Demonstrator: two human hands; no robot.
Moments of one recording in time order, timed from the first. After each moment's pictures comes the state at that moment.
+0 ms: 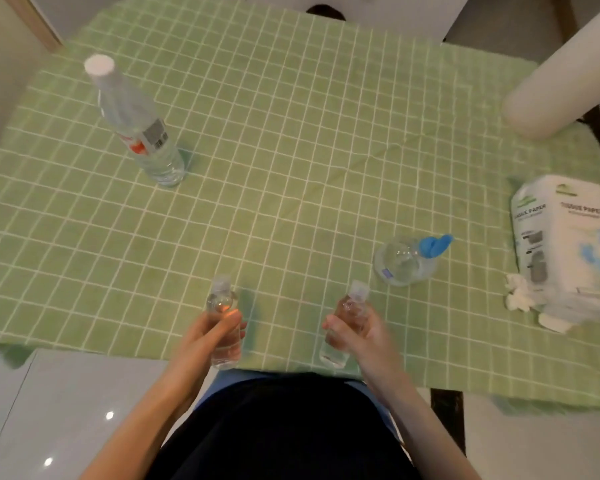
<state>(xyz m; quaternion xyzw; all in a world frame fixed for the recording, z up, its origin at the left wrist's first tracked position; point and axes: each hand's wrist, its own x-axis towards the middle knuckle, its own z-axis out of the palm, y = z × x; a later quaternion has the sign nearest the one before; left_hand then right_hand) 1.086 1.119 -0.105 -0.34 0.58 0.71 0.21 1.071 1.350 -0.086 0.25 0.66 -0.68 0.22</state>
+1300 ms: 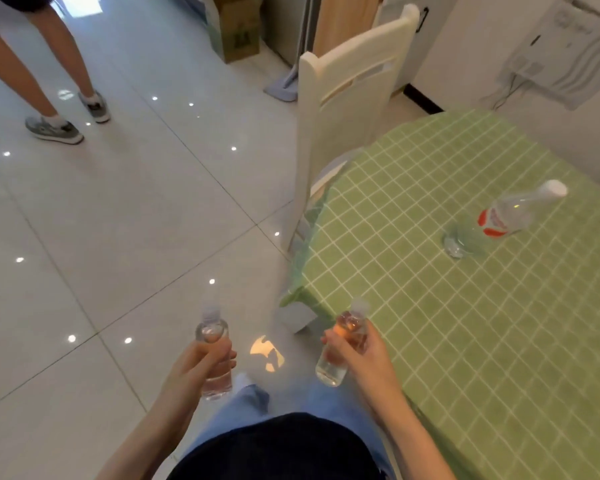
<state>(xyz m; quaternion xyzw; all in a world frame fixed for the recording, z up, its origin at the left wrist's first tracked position) 1.315 0.827 -0.112 -0.50 0.46 0.73 -0.08 1.140 0.990 -0.094 -0.02 0.70 -0.60 0.38</state>
